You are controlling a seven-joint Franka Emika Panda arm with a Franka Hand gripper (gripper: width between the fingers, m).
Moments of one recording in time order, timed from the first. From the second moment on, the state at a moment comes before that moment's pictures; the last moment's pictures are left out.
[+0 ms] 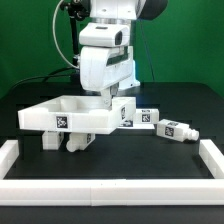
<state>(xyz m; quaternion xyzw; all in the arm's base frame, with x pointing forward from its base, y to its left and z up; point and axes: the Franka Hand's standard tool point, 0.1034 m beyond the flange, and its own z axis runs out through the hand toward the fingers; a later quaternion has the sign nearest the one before) 0.442 -0.030 0.075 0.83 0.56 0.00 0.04</state>
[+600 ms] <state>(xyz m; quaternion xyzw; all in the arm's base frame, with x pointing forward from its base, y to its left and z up) 0.477 0.028 0.047 0.75 0.66 0.03 0.04</state>
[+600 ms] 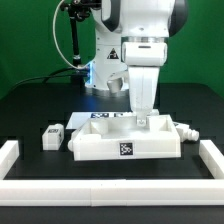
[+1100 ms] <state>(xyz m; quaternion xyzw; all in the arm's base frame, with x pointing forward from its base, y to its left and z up) 0.476 0.027 0.045 0.75 0.65 0.03 0.04</state>
